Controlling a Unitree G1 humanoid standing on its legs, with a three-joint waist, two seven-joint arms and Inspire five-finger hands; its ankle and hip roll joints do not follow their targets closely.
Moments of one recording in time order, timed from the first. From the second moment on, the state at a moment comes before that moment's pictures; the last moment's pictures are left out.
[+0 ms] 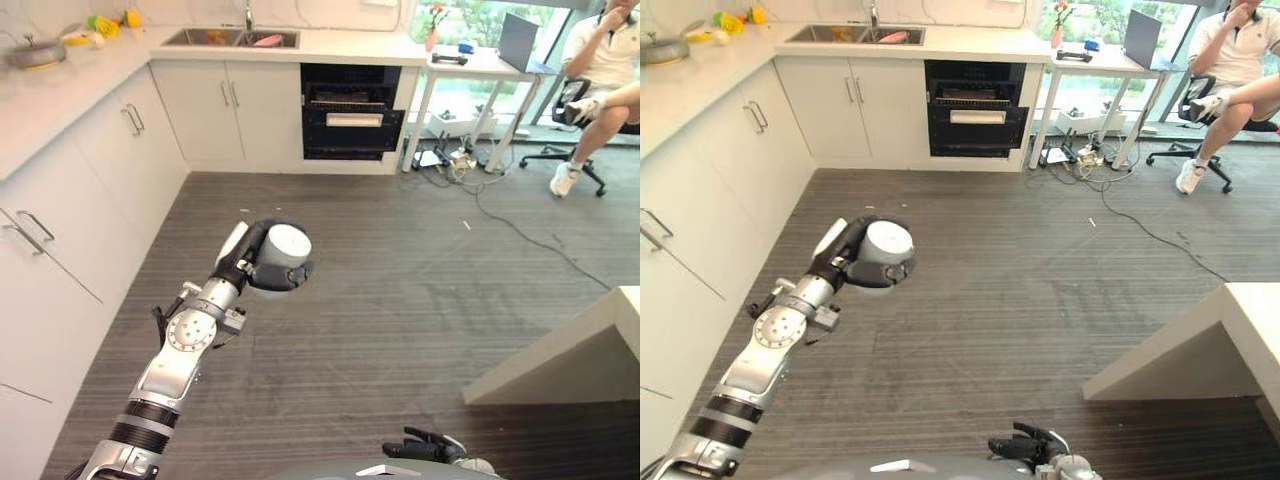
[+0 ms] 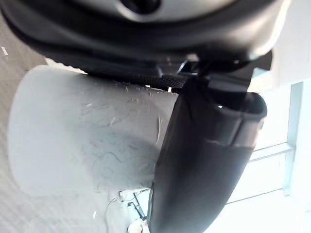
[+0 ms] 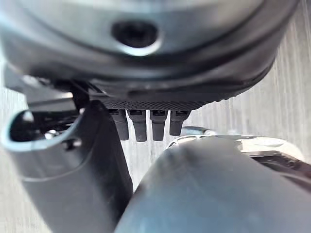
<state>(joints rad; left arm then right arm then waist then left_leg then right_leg) -0.09 0.50 -0.18 0.07 -0.16 -0.08 -0.09 0.04 -0.20 0.15 1.12 0.29 0.00 0.16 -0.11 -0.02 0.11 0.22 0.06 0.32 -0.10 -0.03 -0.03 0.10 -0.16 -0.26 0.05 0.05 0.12</state>
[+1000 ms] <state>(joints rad) 0.00 0.45 -0.15 0.00 -0.24 -0.08 -0.04 0.02 -0.32 0.21 0.70 0.28 -0.01 0.09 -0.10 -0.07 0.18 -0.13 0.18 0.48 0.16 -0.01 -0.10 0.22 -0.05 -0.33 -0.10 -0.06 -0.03</state>
